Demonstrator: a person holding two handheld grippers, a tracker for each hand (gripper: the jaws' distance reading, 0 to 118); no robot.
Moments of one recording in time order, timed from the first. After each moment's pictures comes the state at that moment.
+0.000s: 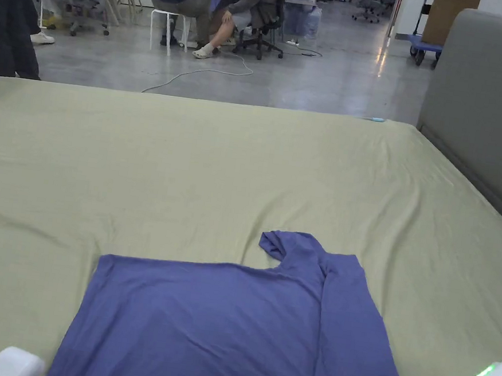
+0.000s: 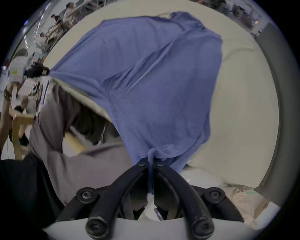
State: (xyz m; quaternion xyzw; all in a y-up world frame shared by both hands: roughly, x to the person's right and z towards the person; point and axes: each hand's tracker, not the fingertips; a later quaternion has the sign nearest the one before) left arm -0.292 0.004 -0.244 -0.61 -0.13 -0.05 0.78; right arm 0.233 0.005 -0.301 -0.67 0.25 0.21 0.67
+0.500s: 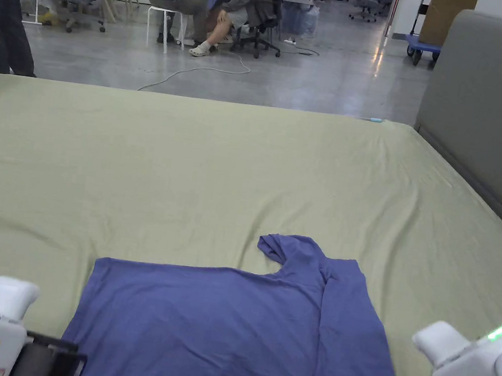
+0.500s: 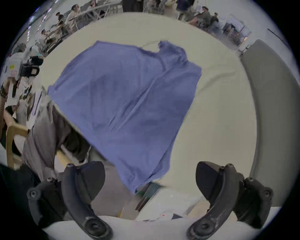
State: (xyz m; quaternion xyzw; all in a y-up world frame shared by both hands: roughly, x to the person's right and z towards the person) left arm -0.290 0.077 -0.282 -0.47 -0.09 0.01 0.88; right arm 0.229 0.070 -0.338 -0.55 0.19 0.22 0.78
